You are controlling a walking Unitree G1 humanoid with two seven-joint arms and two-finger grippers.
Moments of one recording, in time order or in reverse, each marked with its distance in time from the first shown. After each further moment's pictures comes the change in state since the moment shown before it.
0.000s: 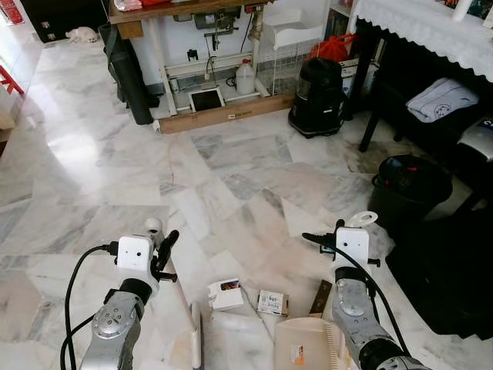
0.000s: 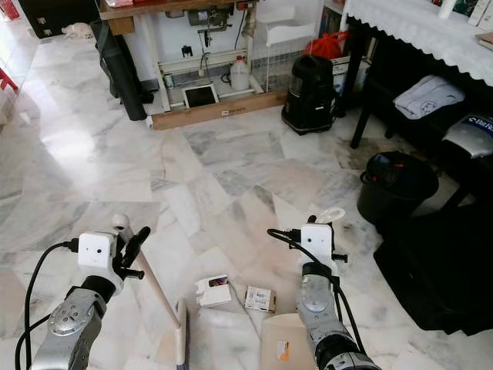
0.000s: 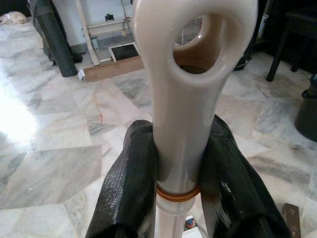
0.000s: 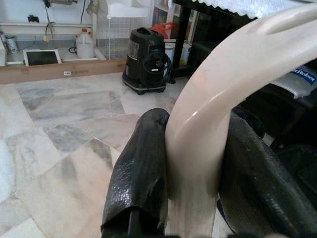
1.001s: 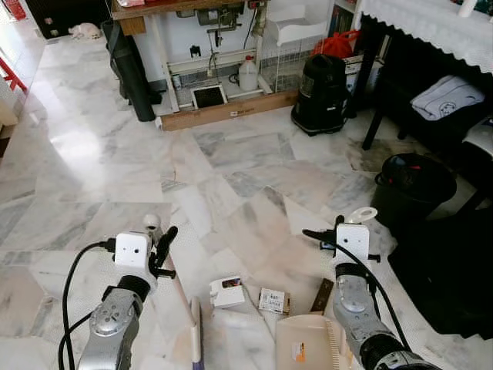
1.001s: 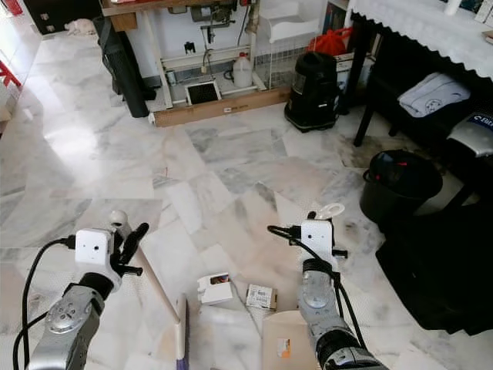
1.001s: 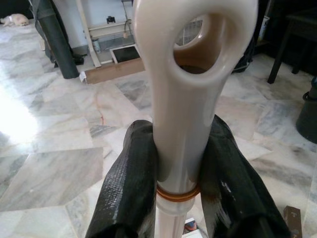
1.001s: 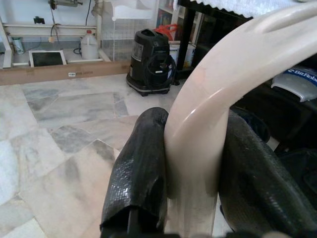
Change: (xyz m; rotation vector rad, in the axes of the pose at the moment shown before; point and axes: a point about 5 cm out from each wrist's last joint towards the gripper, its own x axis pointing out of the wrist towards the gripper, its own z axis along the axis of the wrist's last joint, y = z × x) left arm 0.001 0.001 0.005 0.002 -0.018 -0.002; right arm 0.005 0.000 0.006 0.003 -0.022 0.018
